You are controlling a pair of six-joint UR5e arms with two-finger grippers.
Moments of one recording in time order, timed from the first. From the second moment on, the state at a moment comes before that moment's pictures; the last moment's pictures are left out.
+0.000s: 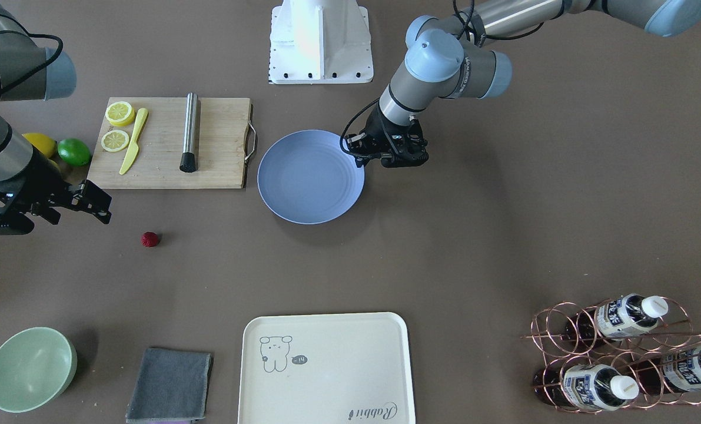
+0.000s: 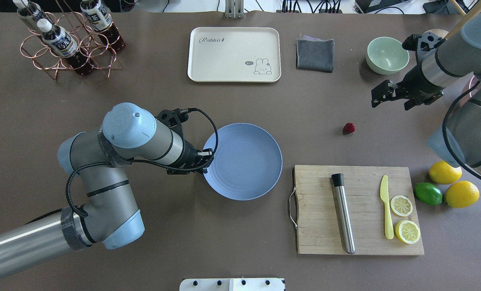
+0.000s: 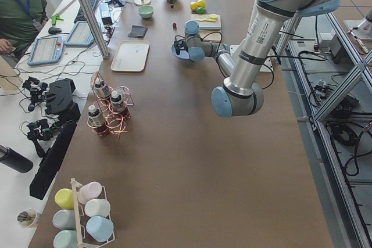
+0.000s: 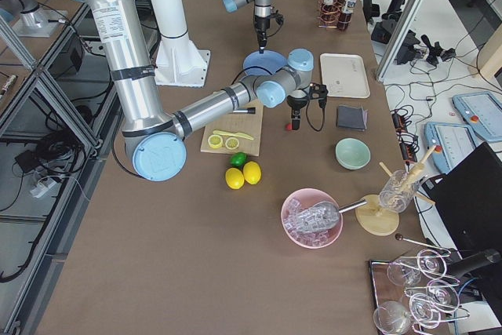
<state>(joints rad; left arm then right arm) -0.51 -2.12 -1.65 -2.01 -1.99 -1.56 0.98 -1.32 1.75 -1.37 2.19 0.88</state>
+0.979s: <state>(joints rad) -0.53 -2.08 -1.67 -2.06 -2.01 -1.48 0.91 -1.25 1.60 -1.25 2.13 0.91</state>
